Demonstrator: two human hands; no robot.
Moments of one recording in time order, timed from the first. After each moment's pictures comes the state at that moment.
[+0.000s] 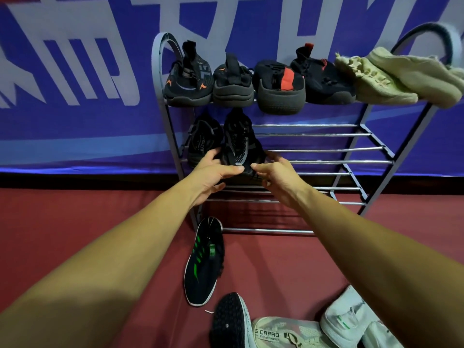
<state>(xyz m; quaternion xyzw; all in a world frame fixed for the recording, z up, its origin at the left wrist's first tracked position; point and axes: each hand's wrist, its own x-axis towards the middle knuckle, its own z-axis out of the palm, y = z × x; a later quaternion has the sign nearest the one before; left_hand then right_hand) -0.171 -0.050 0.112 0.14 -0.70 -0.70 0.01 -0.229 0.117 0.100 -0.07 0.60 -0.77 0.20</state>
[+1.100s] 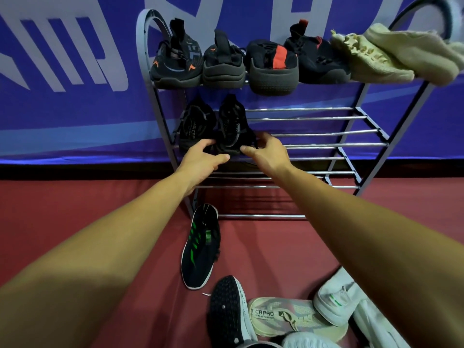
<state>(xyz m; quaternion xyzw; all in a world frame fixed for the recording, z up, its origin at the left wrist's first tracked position) -0.175 -0.062 0.091 0.17 -0.82 -0.54 0.07 -0.242 0.115 0.090 -0.12 0.84 -0.53 0.01</state>
